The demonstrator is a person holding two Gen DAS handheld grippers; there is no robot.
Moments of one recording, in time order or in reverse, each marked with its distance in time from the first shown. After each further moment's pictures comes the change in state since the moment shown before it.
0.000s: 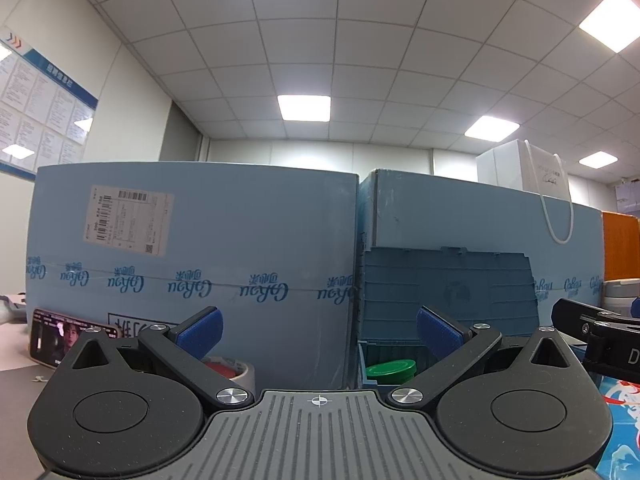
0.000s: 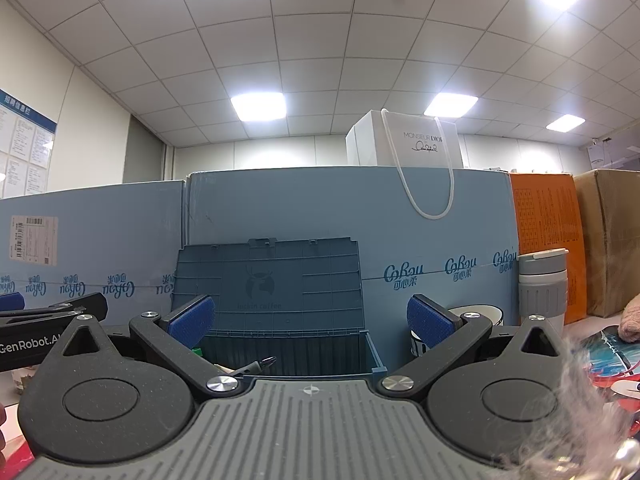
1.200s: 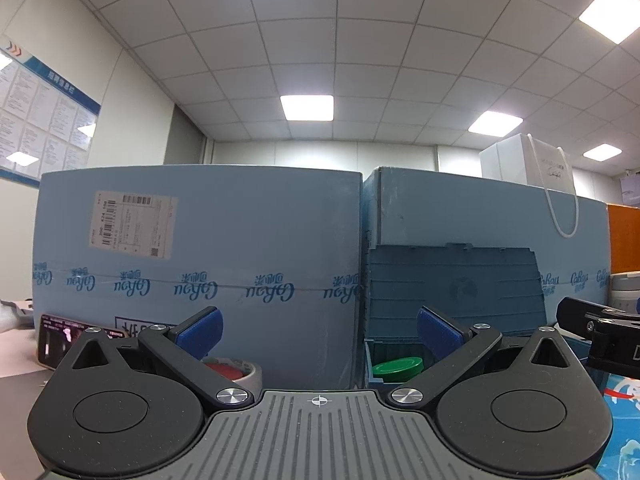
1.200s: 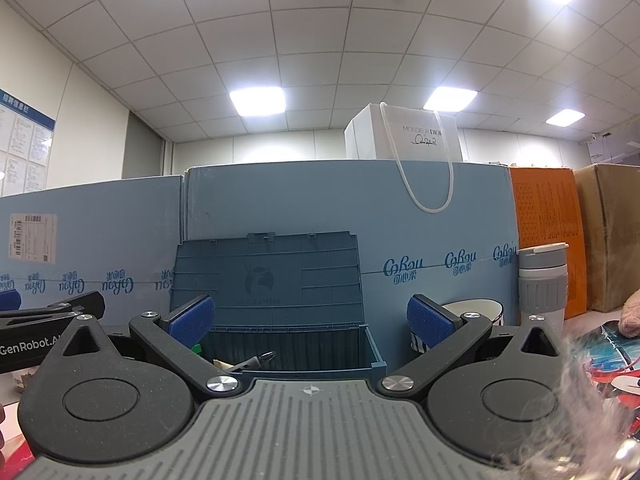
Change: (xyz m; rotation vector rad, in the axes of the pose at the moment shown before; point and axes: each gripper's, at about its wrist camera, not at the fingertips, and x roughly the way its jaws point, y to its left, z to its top) left arm -0.001 -0.001 0.000 0.022 0.003 0.023; right arm 0.002 -0.001 -0.001 0.005 0.016 -0.001
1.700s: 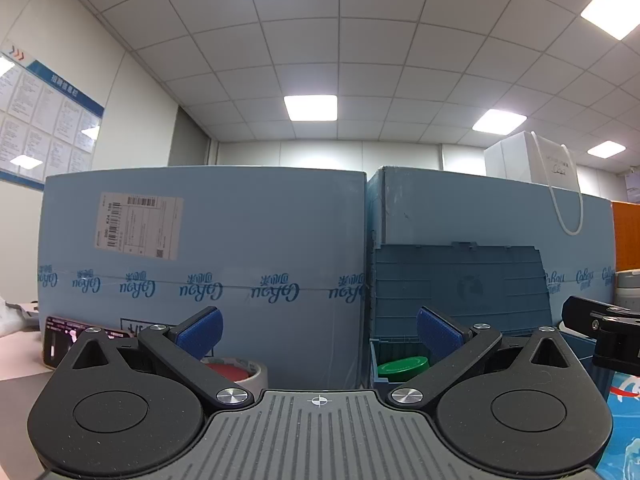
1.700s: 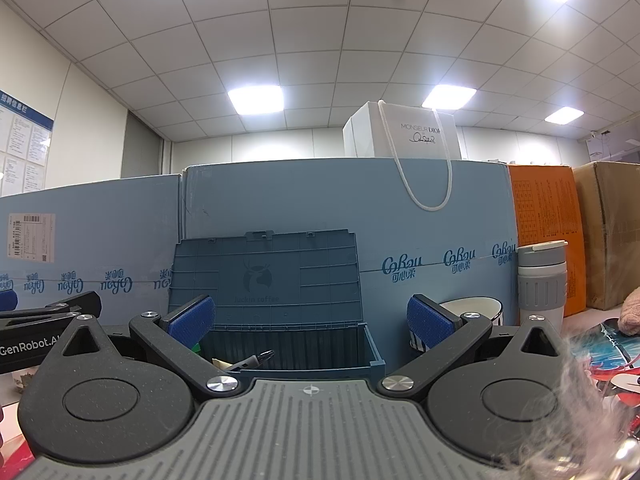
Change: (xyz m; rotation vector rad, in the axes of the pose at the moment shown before) left arm 0.000 -0.001 0.000 0.008 -0.001 0.017; right arm 0.001 -0.001 0.000 0.004 0.004 -0.003
